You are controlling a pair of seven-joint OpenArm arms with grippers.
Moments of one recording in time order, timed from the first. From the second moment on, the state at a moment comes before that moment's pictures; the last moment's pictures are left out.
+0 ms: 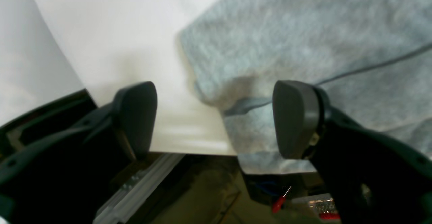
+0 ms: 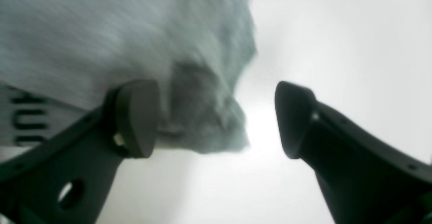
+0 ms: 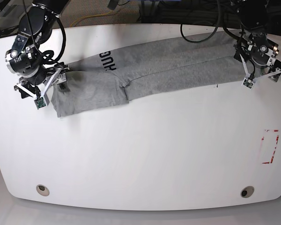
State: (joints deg) left arm 13.8 -9.4 -23.9 114.8 13.0 -43.0 71.6; right arm -6.6 9.9 30.8 112.5 19.5 41.1 -71.9
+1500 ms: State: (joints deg) left arm -8.0 -13.1 -29.0 96.0 -3.4 -43.0 70.9; right arm -6.4 6.7 30.9 92.4 11.5 41.0 -55.6
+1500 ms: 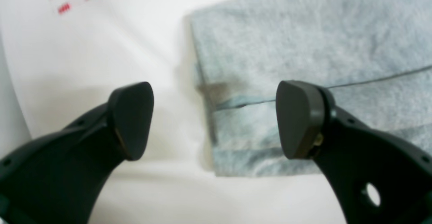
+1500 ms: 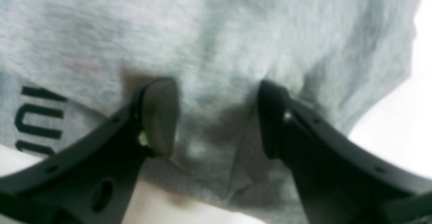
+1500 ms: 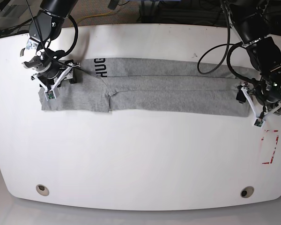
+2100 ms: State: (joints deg) left arm -8.5 -14.9 -43.1 78.2 -20.3 -42.8 73.0; right arm -6.4 6.7 30.9 92.5 11.6 41.2 -55.6
